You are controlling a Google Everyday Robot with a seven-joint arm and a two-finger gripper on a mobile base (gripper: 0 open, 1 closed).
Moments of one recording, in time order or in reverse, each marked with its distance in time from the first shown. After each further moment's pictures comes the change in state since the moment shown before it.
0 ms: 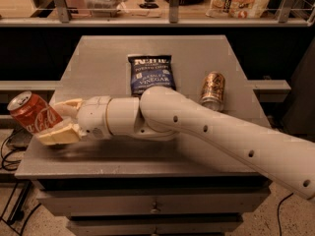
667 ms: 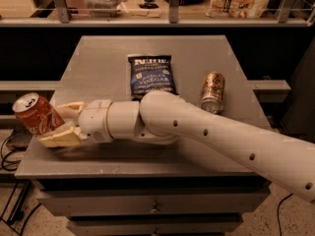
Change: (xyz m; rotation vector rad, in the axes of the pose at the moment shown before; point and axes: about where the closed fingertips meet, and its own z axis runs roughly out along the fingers) arm 0.015 -0.001 0.000 0.025 0.032 -0.006
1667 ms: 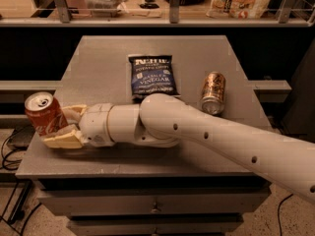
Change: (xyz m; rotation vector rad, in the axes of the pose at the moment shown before) arm 0.010 0.003 -0.003 0.016 0.032 0.020
